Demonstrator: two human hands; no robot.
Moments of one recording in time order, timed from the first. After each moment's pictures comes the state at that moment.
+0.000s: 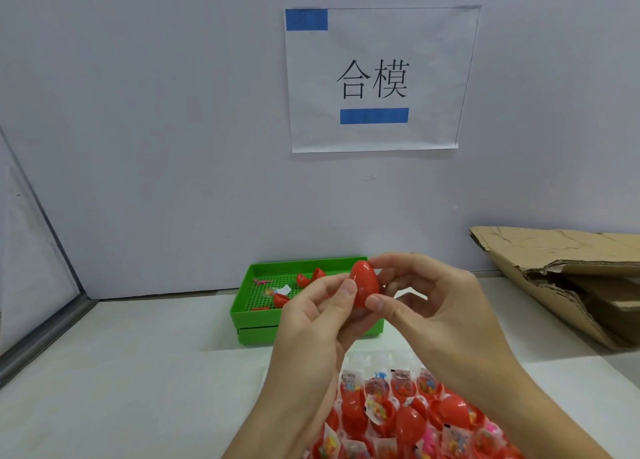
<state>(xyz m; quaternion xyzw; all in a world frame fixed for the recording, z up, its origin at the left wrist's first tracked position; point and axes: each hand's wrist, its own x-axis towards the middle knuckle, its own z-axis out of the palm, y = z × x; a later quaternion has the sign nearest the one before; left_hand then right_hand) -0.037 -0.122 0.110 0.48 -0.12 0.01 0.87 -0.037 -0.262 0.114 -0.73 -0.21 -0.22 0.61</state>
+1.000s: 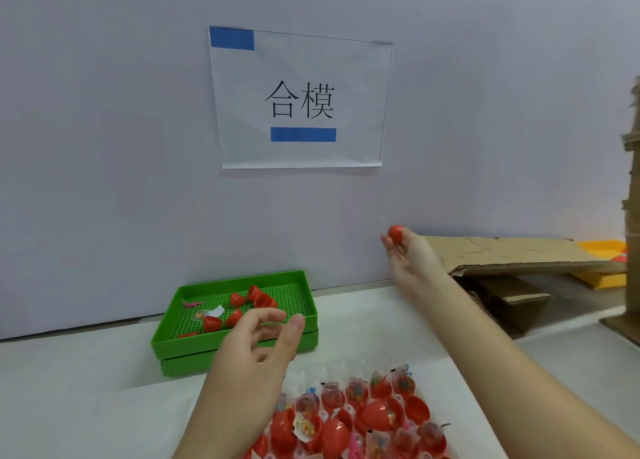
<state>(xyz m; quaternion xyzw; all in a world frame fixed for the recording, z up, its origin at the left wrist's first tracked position) -0.037 -0.122 0.105 0.79 -0.05 0.05 0.61 0.089 -0.358 0.128 -0.28 0.15 -0.20 0.93</state>
